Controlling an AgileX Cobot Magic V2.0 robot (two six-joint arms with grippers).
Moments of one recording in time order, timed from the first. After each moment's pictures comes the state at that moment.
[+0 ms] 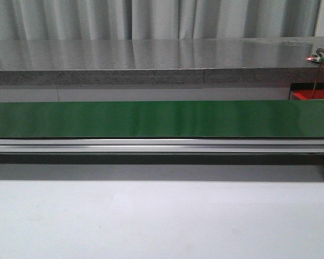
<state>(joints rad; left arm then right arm) 0.01 0.83 -0.81 0.39 0.89 -0.55 -0.04 -0.01 0.03 -0.10 0.11 0.14</state>
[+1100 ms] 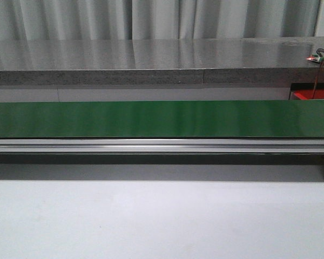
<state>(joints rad) 0.57 1.38 -0.86 0.01 0.74 -0.15 -0.04 -0.01 0.03 -0.10 0.11 0.14</state>
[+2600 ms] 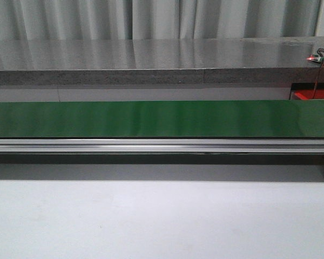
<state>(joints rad) 0.56 1.44 -0.86 0.01 0.61 -0.15 -0.04 -0.01 0.03 -0.10 0.11 0.14</state>
